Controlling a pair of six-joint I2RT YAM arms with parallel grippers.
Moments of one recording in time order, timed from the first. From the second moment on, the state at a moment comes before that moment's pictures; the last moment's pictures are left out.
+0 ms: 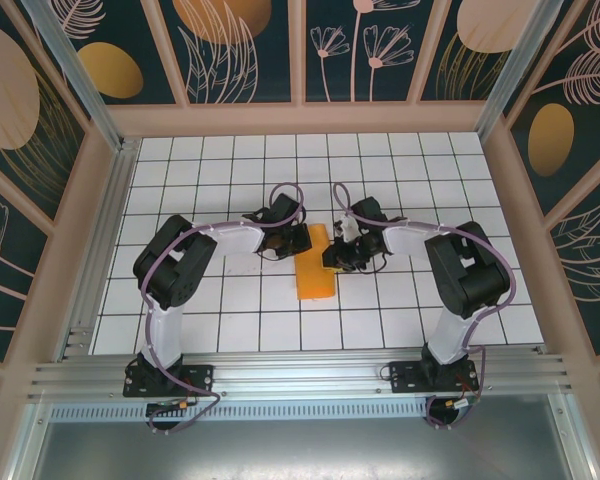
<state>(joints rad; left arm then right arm) -0.66 2.02 1.20 -0.17 0.22 -0.89 0.45 1.77 0.91 -0.33 -0.68 0.47</state>
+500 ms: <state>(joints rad) -0.66 2.01 1.16 -0.12 0.21 -0.91 0.46 1.70 0.81 -0.35 -0.71 0.50</state>
